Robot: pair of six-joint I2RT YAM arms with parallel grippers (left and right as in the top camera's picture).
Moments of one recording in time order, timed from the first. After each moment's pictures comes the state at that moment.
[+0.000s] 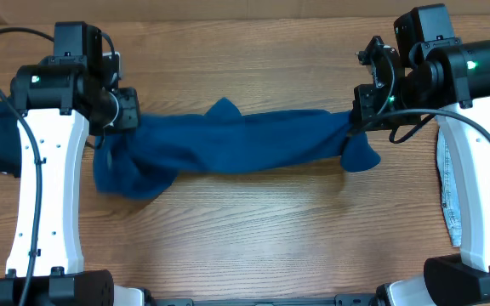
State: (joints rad) left arm 0.02 1.62 1.76 -1.40 0.03 -0.12; right arm 0.16 1.67 2.00 -1.63 -0.25 0.04
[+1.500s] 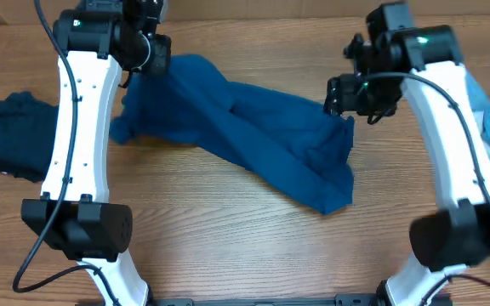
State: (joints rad) left arm -0.09 1.97 2.18 -1.28 0.08 0.07; right arm 0.15 1.87 1.92 -1.45 -0.20 0.10
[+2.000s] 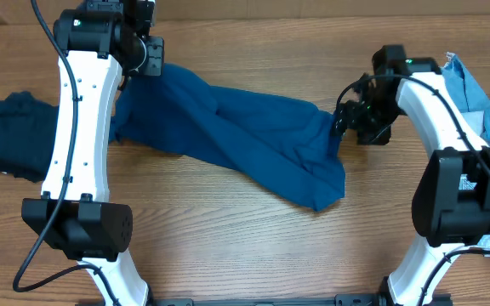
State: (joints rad) left arm -0.09 1.97 2.18 -1.31 -0.04 0.00; right arm 0.02 2.01 1.57 -1.18 -0.31 0.13
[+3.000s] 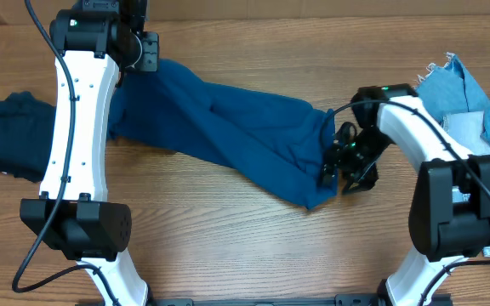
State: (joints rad) left arm -0.07 1.97 2.18 -1.26 -0.07 -0.02; right arm 0.12 1.93 1.33 -1.35 -0.41 0.18
